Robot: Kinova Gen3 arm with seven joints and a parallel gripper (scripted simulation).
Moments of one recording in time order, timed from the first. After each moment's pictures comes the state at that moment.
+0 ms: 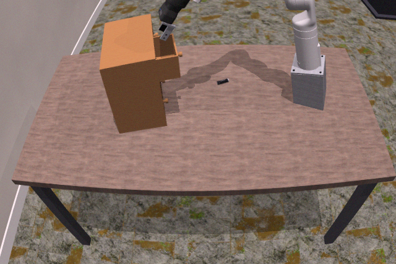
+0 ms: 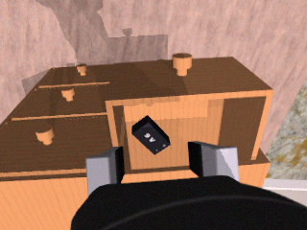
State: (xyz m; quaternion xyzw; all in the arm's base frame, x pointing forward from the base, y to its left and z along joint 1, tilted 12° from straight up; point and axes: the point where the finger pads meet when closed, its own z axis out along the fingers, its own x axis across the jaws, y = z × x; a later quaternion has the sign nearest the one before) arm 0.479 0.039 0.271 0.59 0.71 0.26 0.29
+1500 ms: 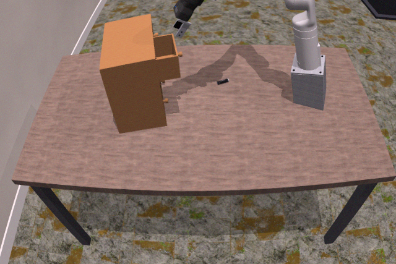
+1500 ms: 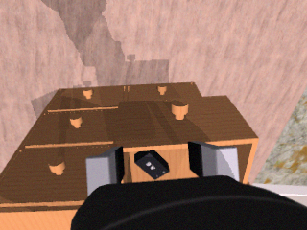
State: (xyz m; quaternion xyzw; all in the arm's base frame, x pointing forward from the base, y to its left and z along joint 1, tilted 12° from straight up) arm 0.430 0.031 0.264 0.58 0.71 0.25 0.29
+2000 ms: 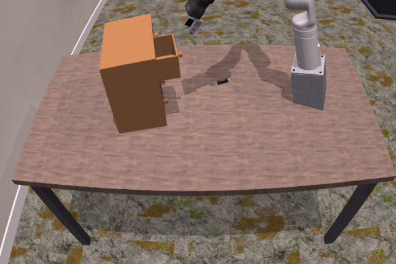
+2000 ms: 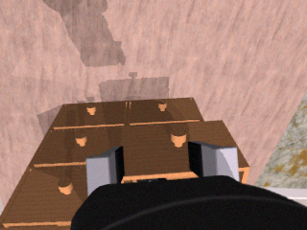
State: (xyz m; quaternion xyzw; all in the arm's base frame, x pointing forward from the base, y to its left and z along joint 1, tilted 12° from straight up) arm 0.392 0.025 0.259 0.58 0.71 0.25 0.29
